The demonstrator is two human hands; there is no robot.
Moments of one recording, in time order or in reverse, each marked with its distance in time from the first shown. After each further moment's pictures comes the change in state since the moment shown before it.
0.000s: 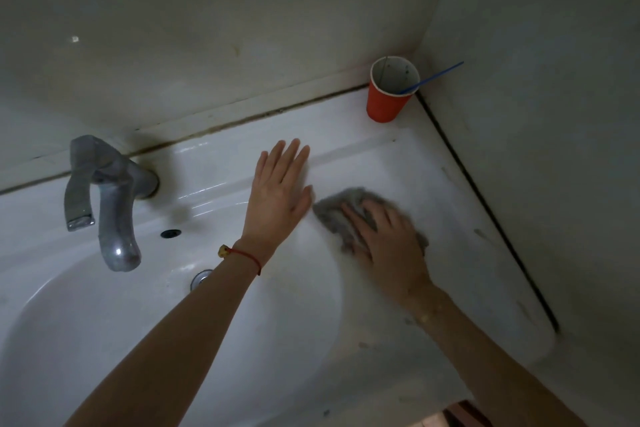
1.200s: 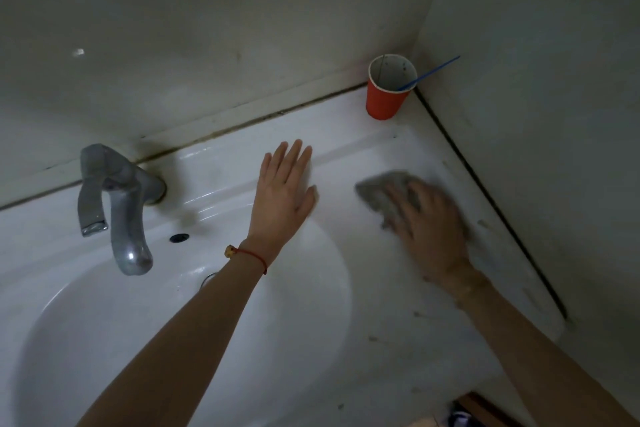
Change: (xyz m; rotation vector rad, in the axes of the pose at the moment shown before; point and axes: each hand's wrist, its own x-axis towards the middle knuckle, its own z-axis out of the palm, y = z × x) left_hand 0.000 -0.002 -0.003 -0.014 -0.019 0.026; right_hand -0.001 0.042 -0.013 -0.021 0.071 0.113
